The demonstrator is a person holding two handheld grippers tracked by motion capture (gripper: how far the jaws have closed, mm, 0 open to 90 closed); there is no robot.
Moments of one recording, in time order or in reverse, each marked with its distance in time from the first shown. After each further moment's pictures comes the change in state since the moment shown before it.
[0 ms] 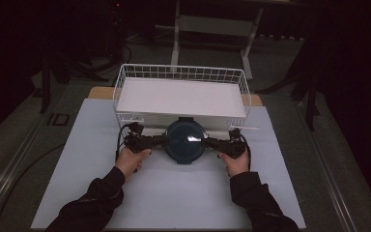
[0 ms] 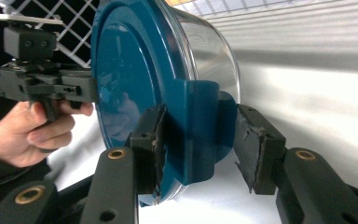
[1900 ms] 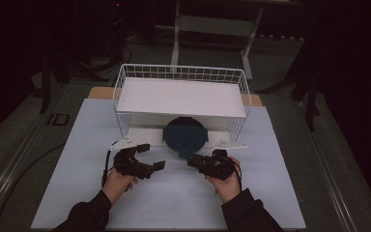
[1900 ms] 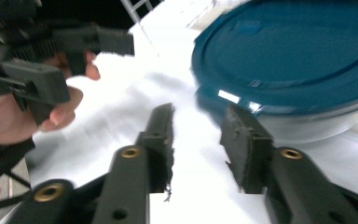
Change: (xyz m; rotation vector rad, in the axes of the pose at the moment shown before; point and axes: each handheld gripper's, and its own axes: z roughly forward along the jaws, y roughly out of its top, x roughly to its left) left arm -0.066 -0.051 -0.049 -0.094 0.059 0.339; right arm 0.098 -0.042 -0.004 0.032 -0.046 -0.231
